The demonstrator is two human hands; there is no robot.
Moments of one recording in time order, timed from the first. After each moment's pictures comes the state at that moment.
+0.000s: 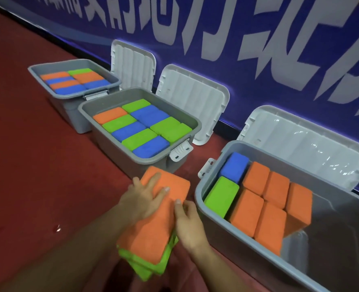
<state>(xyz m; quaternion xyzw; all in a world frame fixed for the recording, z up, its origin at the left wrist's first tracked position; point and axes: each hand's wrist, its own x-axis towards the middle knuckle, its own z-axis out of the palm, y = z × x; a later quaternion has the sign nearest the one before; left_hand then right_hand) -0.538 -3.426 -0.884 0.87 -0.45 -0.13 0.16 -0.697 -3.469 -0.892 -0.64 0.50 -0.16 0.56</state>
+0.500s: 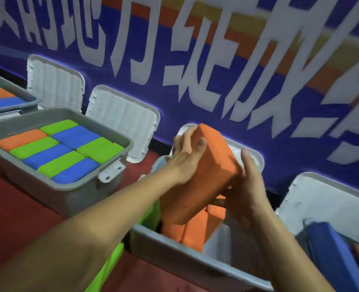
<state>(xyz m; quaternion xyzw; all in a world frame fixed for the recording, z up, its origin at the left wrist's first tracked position) -0.720 -3.571 -0.700 0.57 -0.56 -0.34 0.50 -0.884 -3.554 -0.679 -0.46 0.48 -0.40 0.63</state>
